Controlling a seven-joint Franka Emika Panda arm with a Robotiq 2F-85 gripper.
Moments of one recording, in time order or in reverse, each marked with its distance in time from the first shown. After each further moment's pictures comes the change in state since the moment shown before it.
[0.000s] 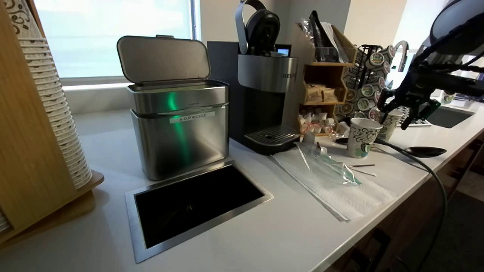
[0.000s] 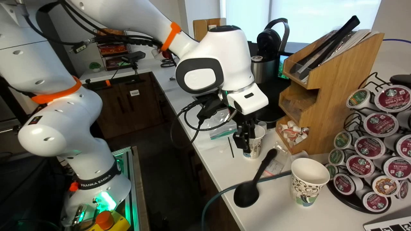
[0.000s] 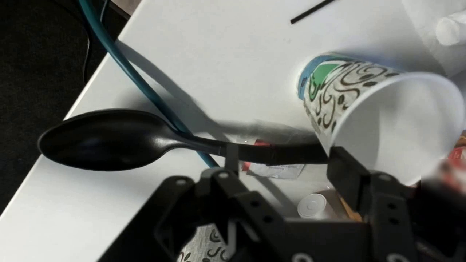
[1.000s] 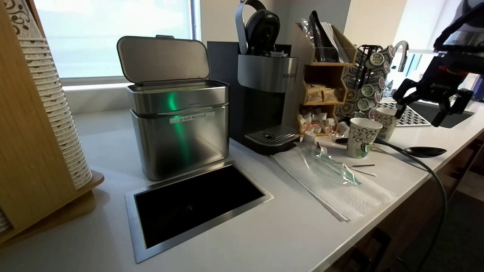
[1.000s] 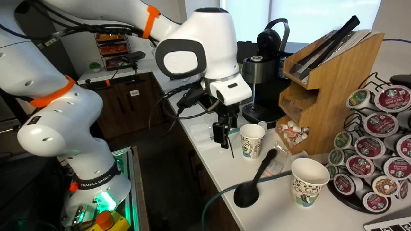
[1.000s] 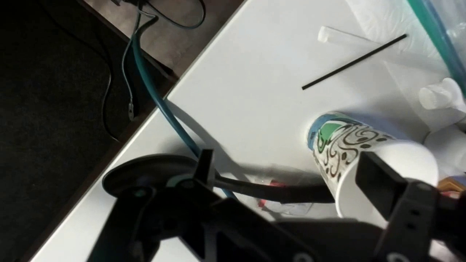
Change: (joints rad) arm -0.020 -0.169 0.002 -0.054 -0.003 -0.229 -0.033
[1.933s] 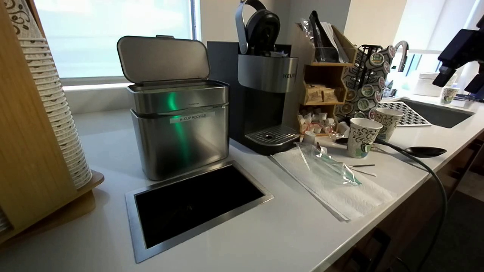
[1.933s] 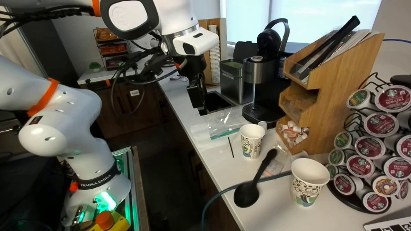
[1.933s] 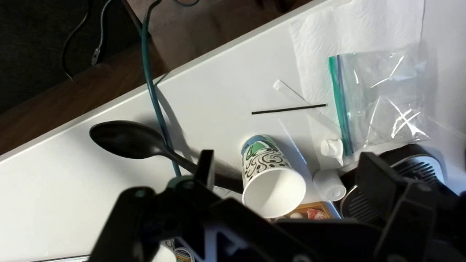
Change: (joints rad) arm 0.037 -0.421 0.020 -0.087 -0.010 -0.242 -0.309
